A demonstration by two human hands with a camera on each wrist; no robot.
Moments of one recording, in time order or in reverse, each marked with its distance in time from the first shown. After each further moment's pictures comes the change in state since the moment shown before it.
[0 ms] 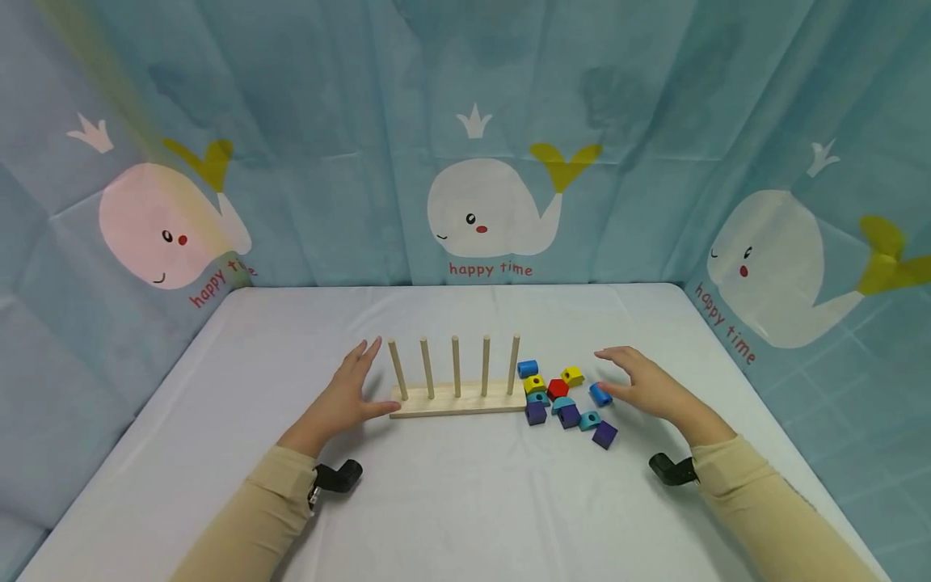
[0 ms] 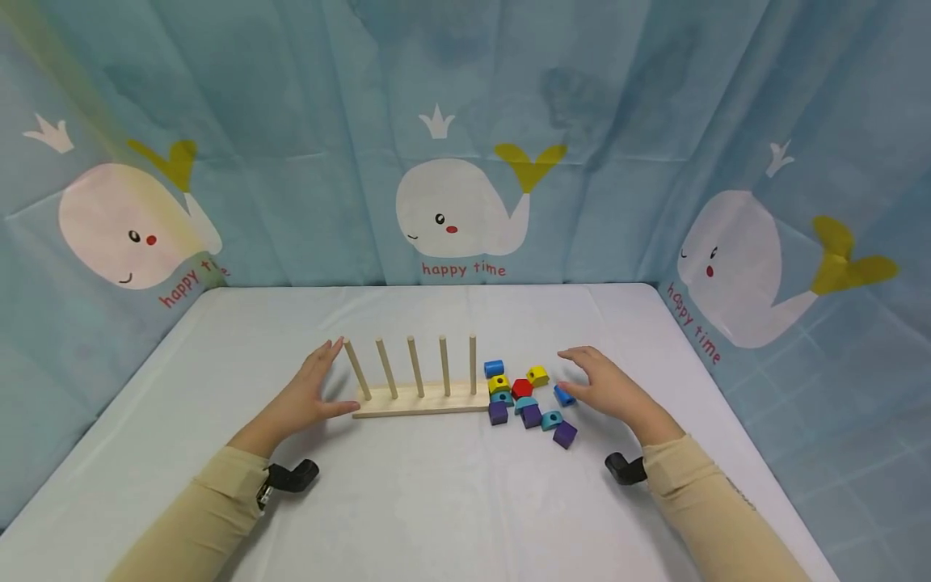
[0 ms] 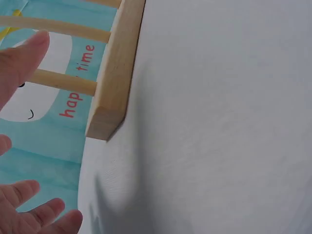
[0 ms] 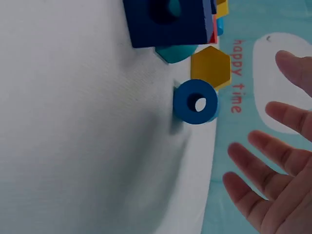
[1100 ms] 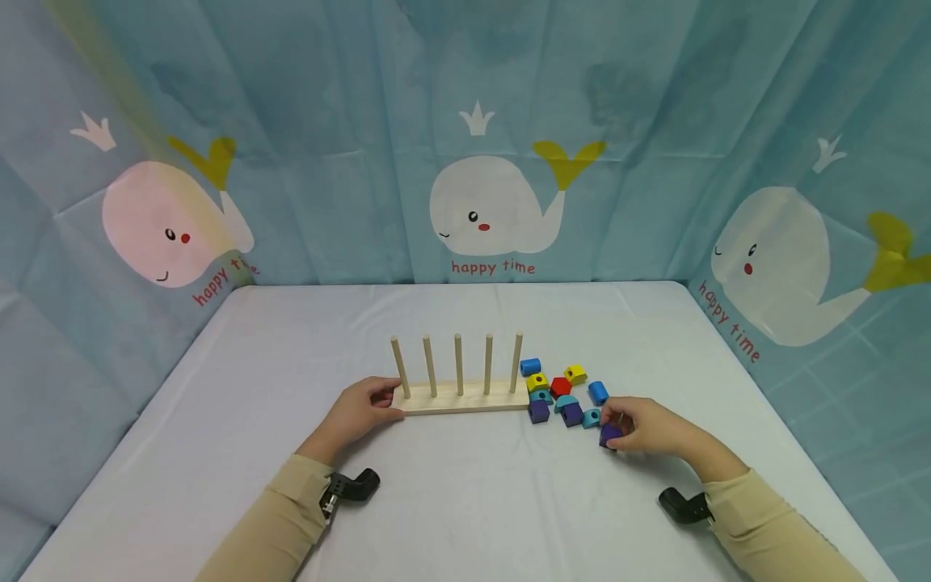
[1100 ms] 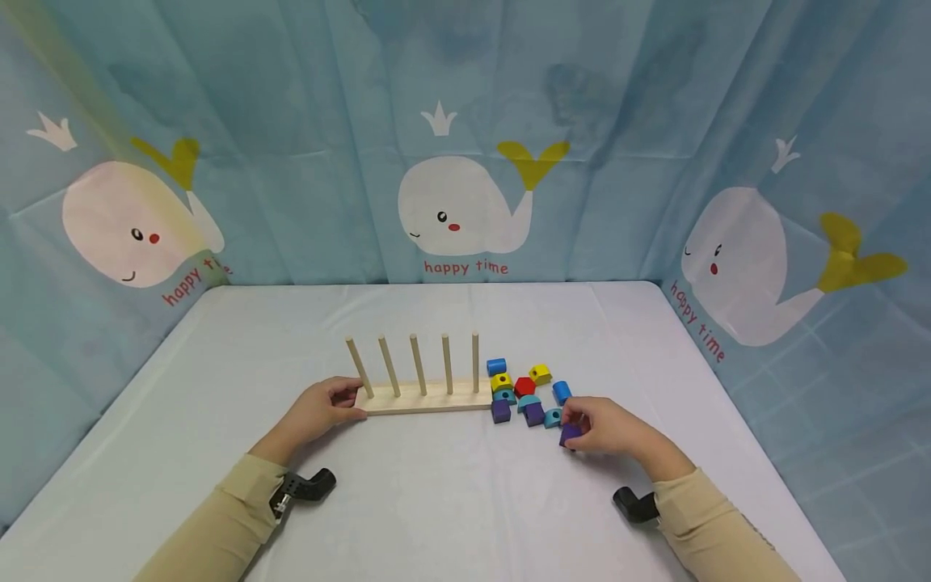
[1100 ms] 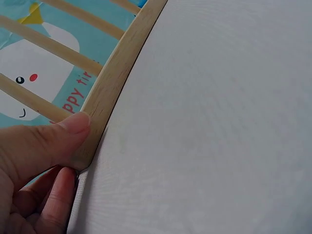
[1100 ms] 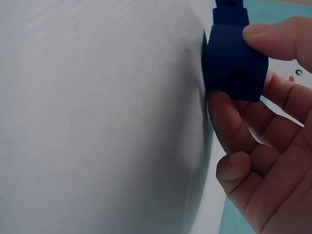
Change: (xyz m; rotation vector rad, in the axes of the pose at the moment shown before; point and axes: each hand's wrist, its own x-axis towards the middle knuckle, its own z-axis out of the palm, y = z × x) left_hand 0.000 -0.009 0.036 -0.348 0.019 -0.174; right_hand -0.032 -0.002 0.029 0.144 -0.214 -0.037
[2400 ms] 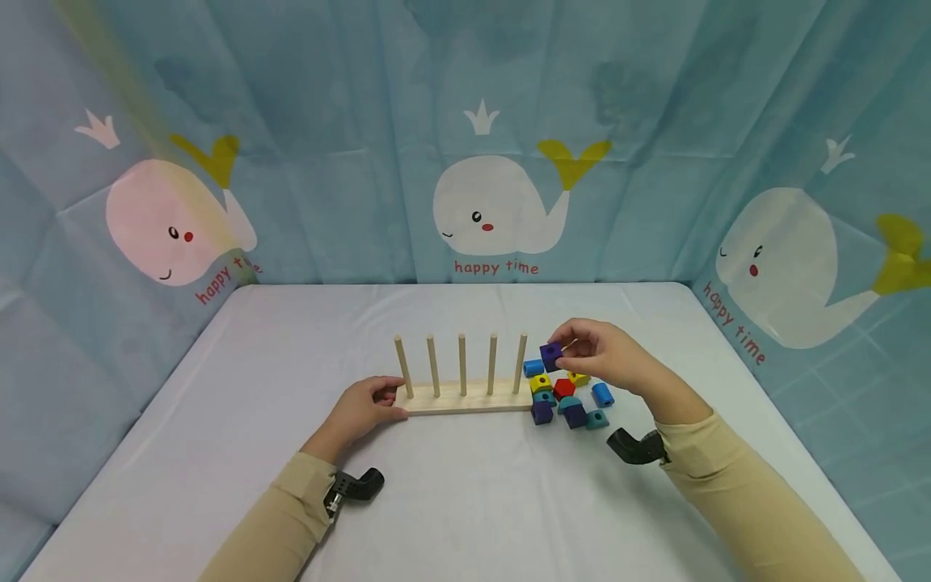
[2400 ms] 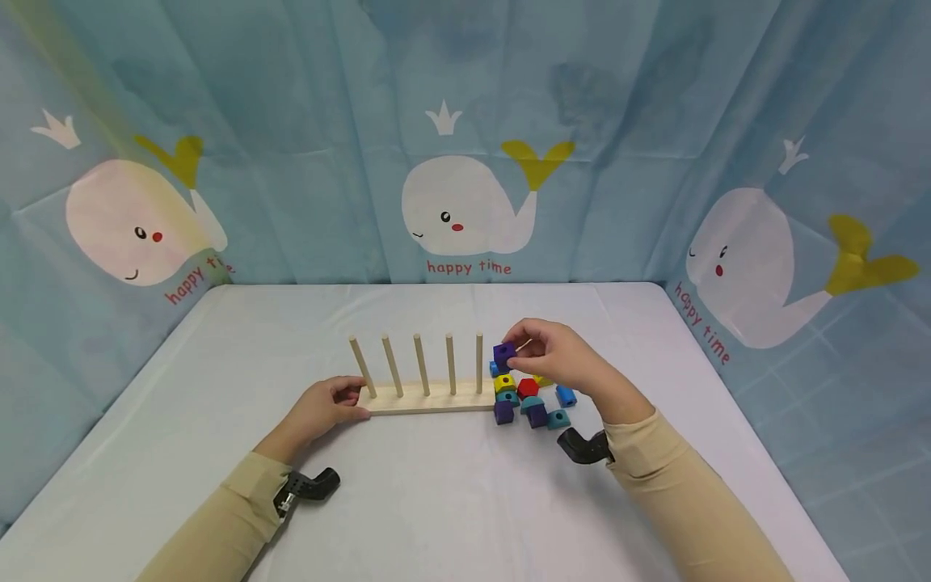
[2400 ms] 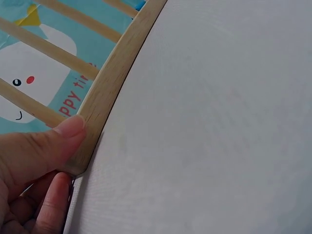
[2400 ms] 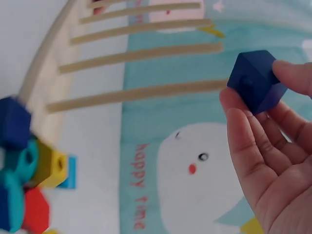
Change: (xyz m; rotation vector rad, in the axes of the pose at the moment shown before) left_hand 0.006 -0.001 0.001 0.028 0.013 -0.073; right_hand 0.051 -0.105 -0.053 0.307 0.124 -0.169
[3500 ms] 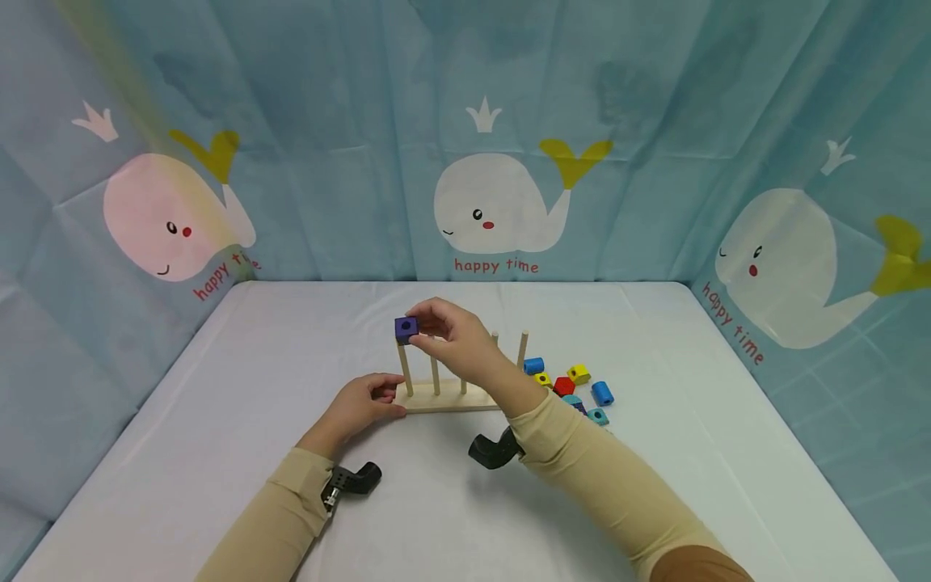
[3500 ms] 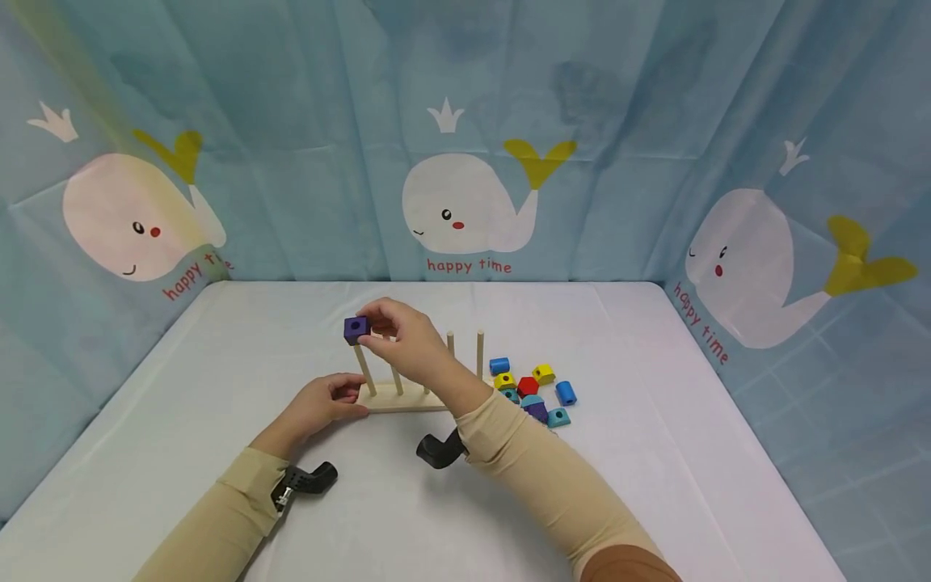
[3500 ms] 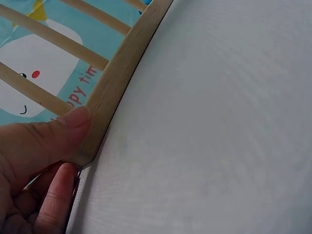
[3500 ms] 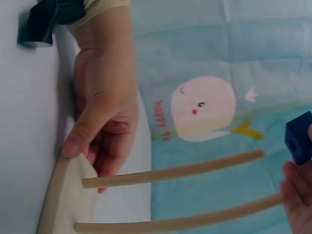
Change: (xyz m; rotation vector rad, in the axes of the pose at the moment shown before) left_hand -0.001 -0.002 -0.005 -0.114 -0.056 0.005; right_hand 0.097 -0.082 0.122 0.135 0.133 -0.256
